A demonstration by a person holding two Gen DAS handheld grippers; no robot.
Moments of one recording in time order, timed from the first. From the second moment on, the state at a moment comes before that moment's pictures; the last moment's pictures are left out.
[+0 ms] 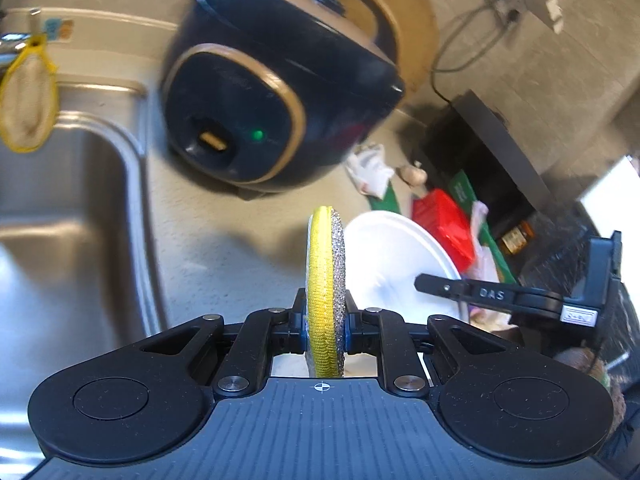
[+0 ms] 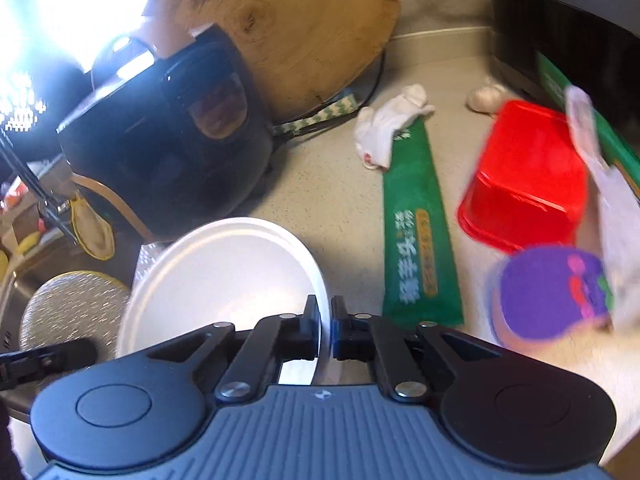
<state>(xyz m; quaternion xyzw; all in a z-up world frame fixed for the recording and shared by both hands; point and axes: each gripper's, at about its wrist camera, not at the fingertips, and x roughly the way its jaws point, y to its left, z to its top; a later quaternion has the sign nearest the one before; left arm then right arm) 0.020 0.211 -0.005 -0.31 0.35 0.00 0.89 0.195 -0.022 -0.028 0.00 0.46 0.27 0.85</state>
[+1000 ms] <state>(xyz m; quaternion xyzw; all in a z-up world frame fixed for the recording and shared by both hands) 0.159 -0.161 -0.095 -0.02 0.53 -0.36 0.77 0.048 -0.388 -0.177 0.21 0.48 -0.23 0.82</state>
